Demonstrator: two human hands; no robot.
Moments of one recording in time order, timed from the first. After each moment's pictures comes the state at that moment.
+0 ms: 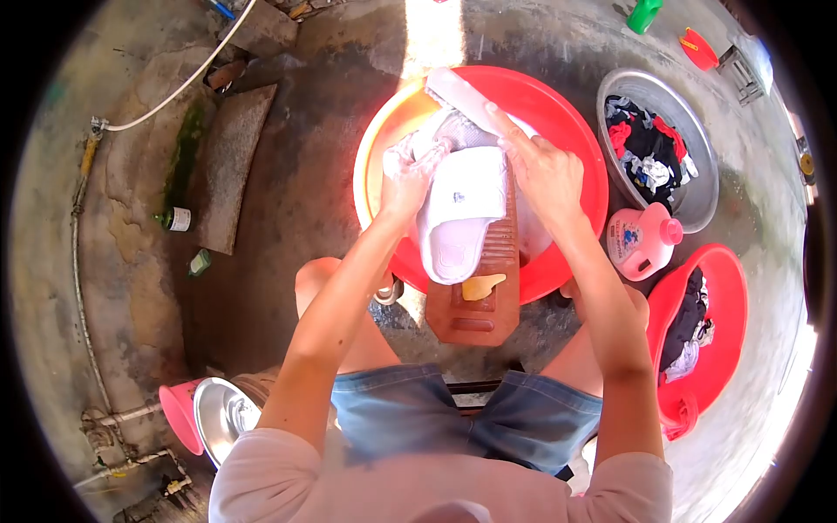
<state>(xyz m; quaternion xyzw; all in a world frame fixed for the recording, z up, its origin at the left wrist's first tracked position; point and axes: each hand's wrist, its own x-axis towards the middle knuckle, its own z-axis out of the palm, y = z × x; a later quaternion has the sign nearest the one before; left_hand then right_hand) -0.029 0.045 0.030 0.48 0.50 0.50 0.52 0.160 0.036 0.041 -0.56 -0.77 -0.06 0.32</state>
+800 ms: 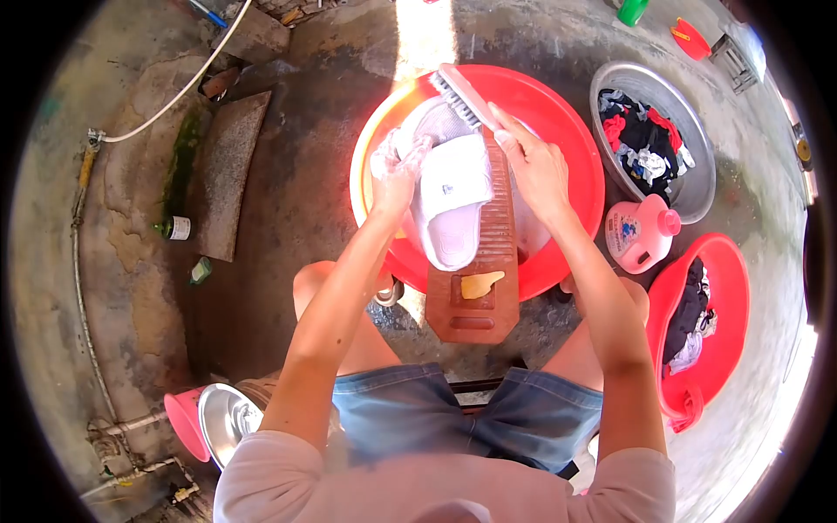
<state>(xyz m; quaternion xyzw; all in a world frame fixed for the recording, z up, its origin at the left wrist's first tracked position) -0.037 0.053 0.015 0.47 0.52 0.52 0.50 0.163 0.043 0.021 -0.61 -0.68 0.16 0.38</state>
